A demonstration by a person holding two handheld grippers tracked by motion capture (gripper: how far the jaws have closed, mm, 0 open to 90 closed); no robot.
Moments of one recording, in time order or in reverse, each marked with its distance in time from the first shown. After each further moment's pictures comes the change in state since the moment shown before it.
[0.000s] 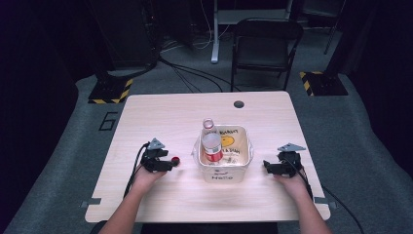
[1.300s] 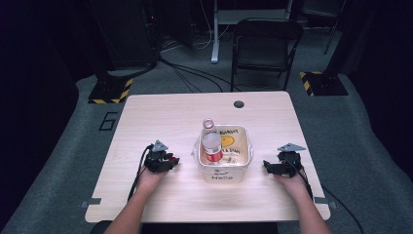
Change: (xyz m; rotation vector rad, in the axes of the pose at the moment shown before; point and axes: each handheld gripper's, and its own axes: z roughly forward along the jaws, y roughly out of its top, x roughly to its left) left arm -0.002 -0.007 0.014 0.013 0.038 -0.011; right arm 0.000 0.000 0.000 0.000 0.001 0.000
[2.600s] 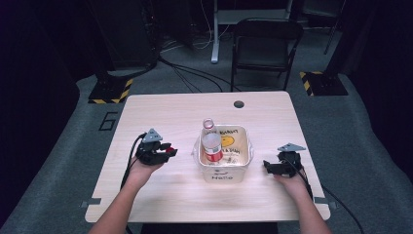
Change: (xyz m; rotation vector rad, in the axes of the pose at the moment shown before) left arm -0.019 0.056 -0.073 -0.068 -0.053 0.097; right arm 0.000 0.000 0.000 0.000 0.000 0.000
